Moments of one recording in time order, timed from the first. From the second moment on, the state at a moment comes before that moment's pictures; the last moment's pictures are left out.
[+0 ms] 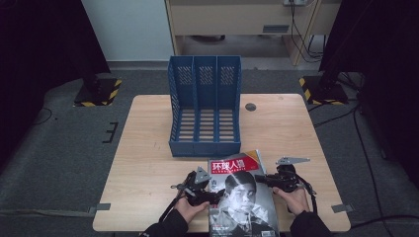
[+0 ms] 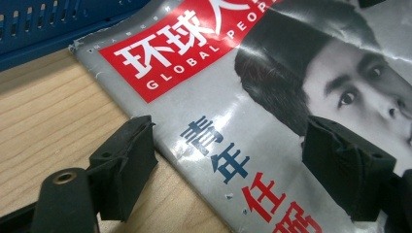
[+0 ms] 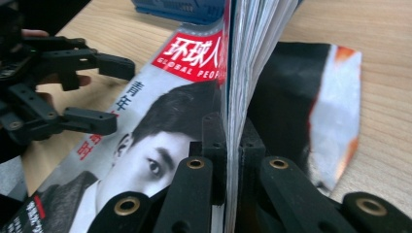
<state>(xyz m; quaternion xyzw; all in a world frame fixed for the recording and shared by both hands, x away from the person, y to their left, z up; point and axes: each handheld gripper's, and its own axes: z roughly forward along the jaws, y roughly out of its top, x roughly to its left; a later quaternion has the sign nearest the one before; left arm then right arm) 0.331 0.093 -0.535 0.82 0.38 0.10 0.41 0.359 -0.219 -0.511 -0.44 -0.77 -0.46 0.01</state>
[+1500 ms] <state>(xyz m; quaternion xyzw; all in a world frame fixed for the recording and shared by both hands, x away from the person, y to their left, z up) 0.327 0.088 -0.535 0.83 0.35 0.06 0.44 0.356 -0.215 -0.515 -0.43 -0.79 -0.44 -0.04</state>
